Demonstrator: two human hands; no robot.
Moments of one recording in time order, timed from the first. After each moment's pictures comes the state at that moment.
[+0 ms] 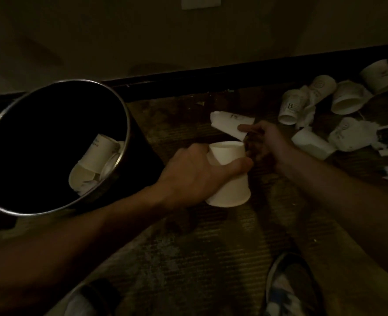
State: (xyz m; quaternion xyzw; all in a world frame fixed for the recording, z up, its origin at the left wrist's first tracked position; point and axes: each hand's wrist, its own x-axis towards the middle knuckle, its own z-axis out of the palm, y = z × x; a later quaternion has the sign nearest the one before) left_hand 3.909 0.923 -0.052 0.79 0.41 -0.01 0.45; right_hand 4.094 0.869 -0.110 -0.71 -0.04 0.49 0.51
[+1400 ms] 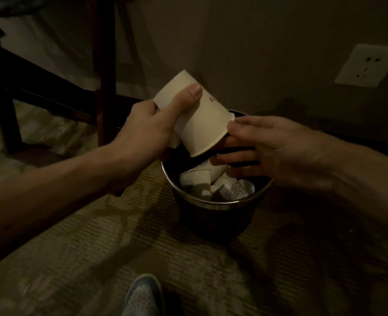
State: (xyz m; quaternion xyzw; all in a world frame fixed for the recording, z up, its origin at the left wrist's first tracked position) left_hand 3.683 0.999 0.074 0.60 0.53 0.35 0.48; right_hand 3.891 0.972 0.054 -0.42 -0.46 0.71 0.32
